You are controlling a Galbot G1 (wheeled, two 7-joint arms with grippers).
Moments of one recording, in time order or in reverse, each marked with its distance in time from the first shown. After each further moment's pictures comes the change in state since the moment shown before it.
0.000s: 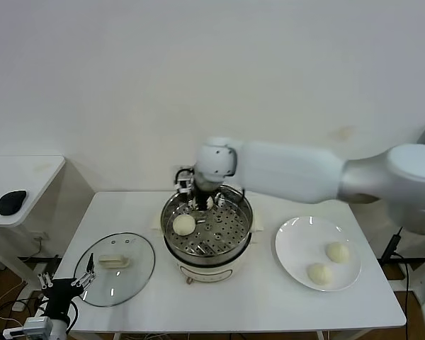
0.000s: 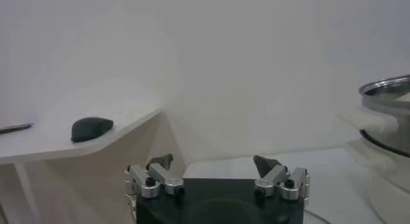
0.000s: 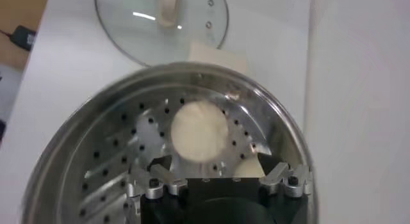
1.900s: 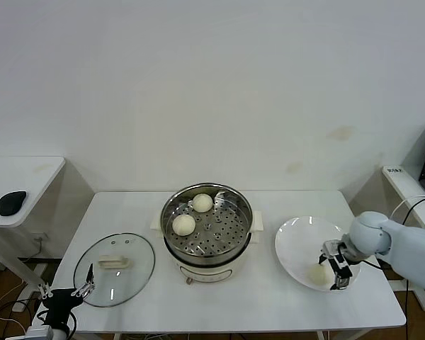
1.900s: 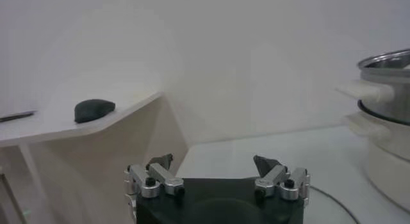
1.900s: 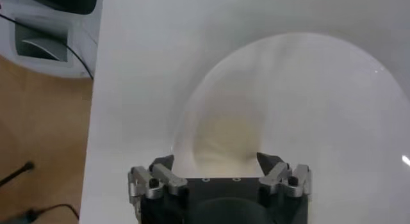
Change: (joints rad) left arm 0.038 -0.010 -0.005 0.022 0.021 -0.004 0.001; right arm -0.665 -0.672 0.318 0.062 -0.579 0.392 -0.155
